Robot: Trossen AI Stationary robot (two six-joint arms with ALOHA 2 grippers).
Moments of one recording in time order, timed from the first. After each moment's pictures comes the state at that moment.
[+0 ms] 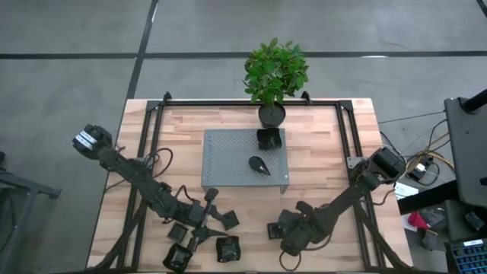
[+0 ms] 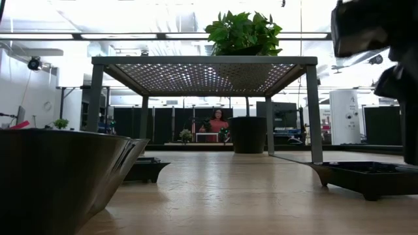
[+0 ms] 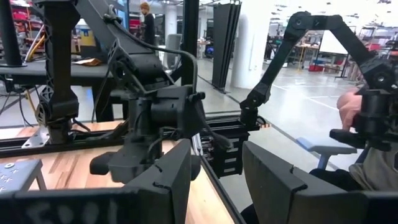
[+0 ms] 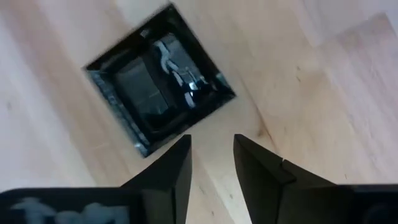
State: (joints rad) left arm -0.65 1.40 0.76 0.70 -0.31 -0.08; right arm 0.69 1.87 1.17 -0.64 0.22 1.20
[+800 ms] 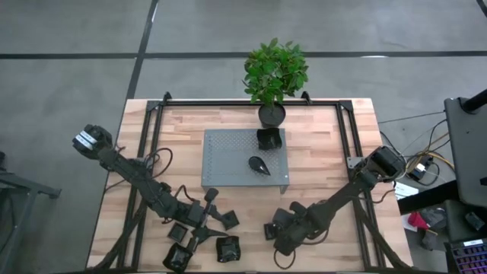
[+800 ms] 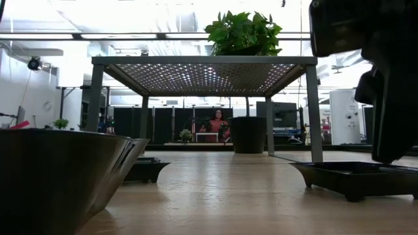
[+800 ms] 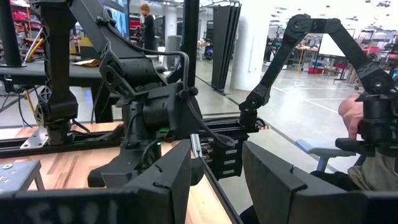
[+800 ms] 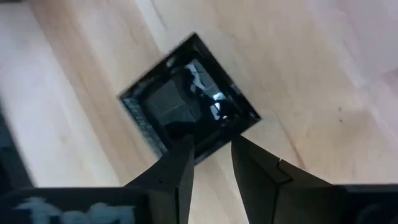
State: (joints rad) left arm -0.65 1.40 0.76 0.71 -0.31 -0.09; right arm 0.65 1.87 1.15 -0.48 0.20 1.18
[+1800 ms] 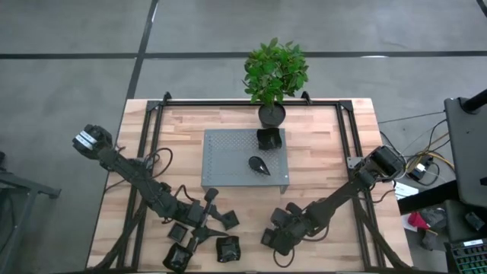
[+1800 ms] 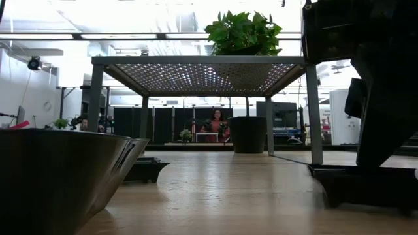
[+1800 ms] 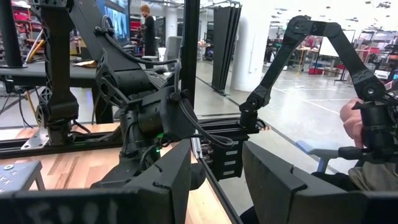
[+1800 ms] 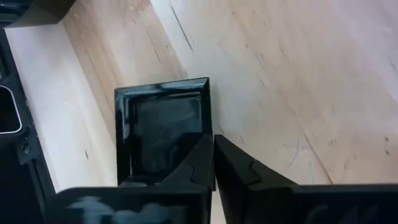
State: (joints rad) left arm -0.65 1.40 0.76 0.71 -0.32 -0.09; right arm 0.63 1.87 1.07 -0.28 0.20 1.14
